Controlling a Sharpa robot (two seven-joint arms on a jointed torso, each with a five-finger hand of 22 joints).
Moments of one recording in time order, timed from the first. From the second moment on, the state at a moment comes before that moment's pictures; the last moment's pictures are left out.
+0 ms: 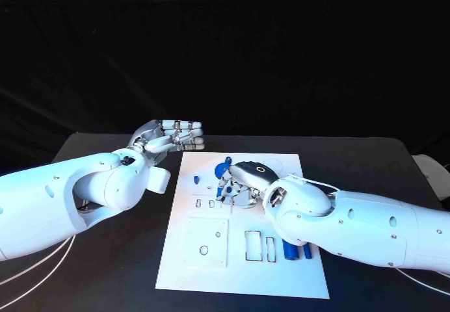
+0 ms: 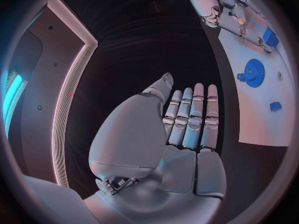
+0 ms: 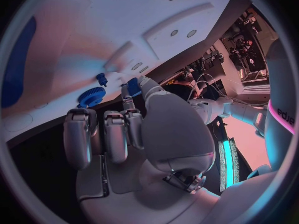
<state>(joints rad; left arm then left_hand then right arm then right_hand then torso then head) 1.27 -0.96 -0.02 1.69 -0.03 -0.39 0.31 1.49 -0.08 0.24 0.08 0.06 0.95 0.22 0.10 0.07 1.02 0.17 0.08 0.07 1.04 0.14 0.12 0.10 0.17 0.82 0.28 0.28 0.09 1.21 -0.62 -0.14 1.62 -1.57 -0.42 -0.27 1.34 -0.05 0.18 0.15 0.32 1.10 0.11 0.18 0.17 1.47 0.01 1.44 1.31 1.47 -0.05 1.56 1.31 0.04 1.47 0.06 1.47 1.31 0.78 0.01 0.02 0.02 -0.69</state>
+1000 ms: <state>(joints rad) 1.27 -0.96 -0.02 1.69 -0.03 -0.39 0.31 1.49 -0.08 0.24 0.08 0.06 0.95 0.22 0.10 0.07 1.02 0.17 0.08 0.07 1.04 0.14 0.12 0.10 0.17 0.82 0.28 0.28 0.09 1.18 -0.59 -0.15 1.60 -1.66 -0.38 -0.31 1.33 -0.05 0.18 0.15 0.31 1.10 0.11 0.18 0.18 1.47 0.01 1.44 1.31 1.47 -0.05 1.56 1.31 0.04 1.47 0.06 1.47 1.31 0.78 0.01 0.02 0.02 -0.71</state>
